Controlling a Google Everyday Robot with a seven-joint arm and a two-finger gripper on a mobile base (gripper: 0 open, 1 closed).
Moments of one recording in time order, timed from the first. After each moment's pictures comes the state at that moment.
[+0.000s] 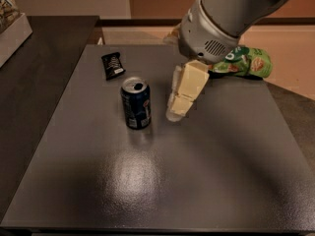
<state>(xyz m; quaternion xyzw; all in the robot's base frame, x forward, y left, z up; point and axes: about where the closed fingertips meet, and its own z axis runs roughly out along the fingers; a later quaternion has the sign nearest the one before) 0.474 -0.027 0.963 -0.69 0.67 0.12 0.25</state>
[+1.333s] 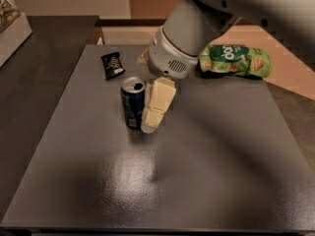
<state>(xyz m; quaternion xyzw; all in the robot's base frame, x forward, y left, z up) 0.481 0.028 0.911 -0.72 0.64 0.17 0.21</state>
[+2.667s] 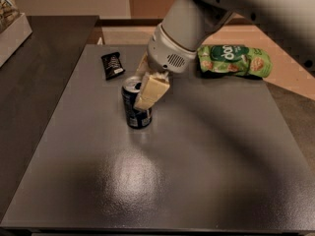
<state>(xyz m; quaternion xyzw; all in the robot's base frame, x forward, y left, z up) 0.495 0.030 0.907 -0.72 0.64 0.19 0.20</state>
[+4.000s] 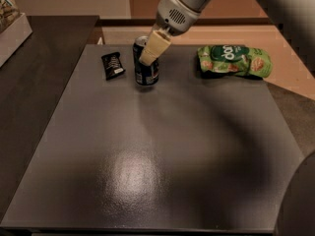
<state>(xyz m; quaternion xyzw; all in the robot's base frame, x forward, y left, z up) 0.604 0.008 0.946 -0.61 0.74 0.17 0.23</state>
